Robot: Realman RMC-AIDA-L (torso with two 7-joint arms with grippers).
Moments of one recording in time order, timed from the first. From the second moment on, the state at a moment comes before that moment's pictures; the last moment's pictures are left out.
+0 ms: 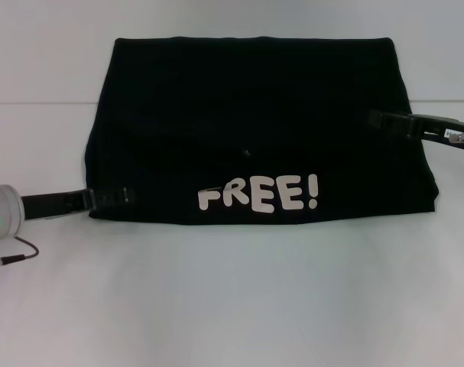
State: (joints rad) left arm -0.57 -2.15 0.54 0.81 2.37 1.15 -2.20; right arm 0.72 2.02 -0.57 -0.47 -1.98 -0.96 1.77
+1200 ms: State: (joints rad) left arm -0.60 -2.14 0.54 0.81 2.46 1.14 -2.15; right arm 0.71 2.02 -0.55 -0.47 -1.98 -0.96 1.75
